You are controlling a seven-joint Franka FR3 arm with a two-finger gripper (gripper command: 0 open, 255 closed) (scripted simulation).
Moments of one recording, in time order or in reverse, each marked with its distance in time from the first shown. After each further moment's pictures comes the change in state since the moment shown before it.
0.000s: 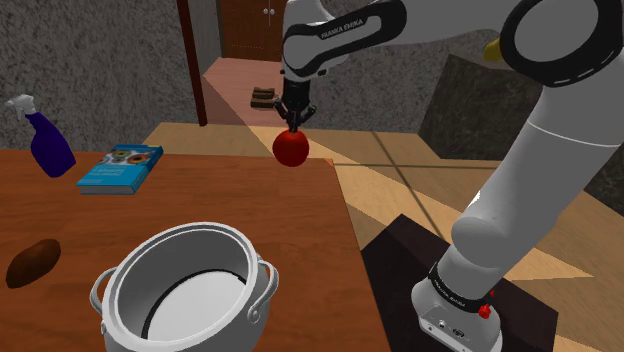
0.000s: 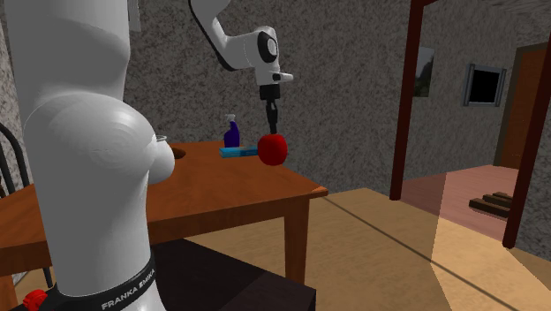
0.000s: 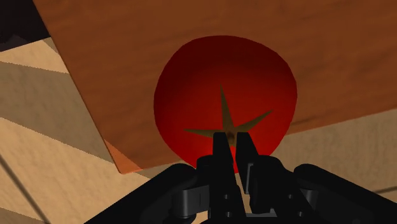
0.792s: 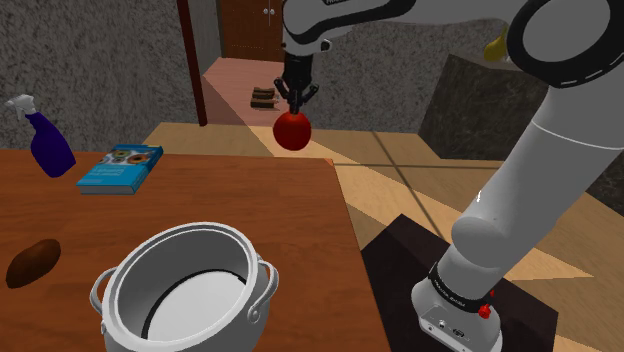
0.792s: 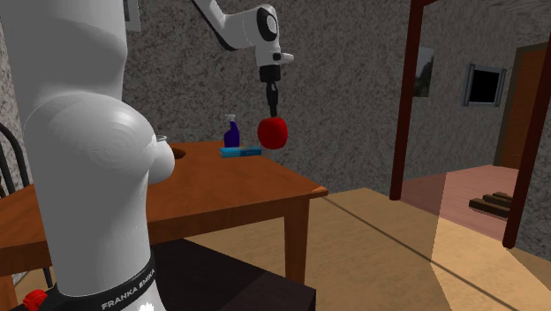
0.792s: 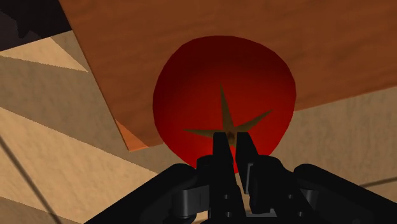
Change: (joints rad) arm -0.002 -0.027 0.000 0.131 0.016 -0.156 -0.020
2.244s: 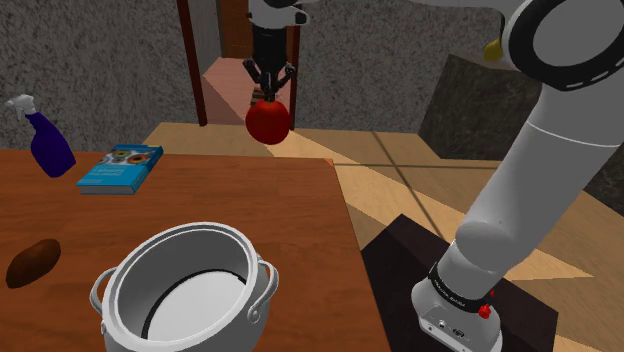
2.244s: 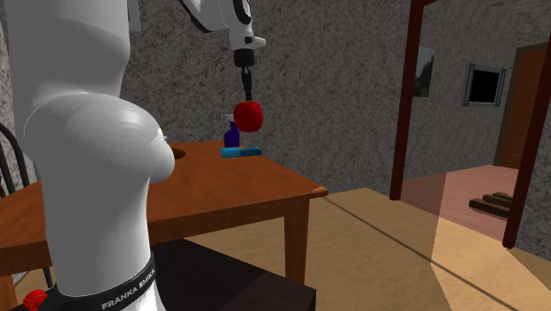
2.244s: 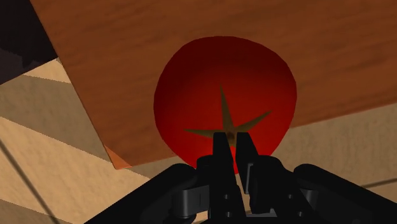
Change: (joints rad) arm 0.101 0.029 0.091 0.190 -0.024 -0.180 0.179
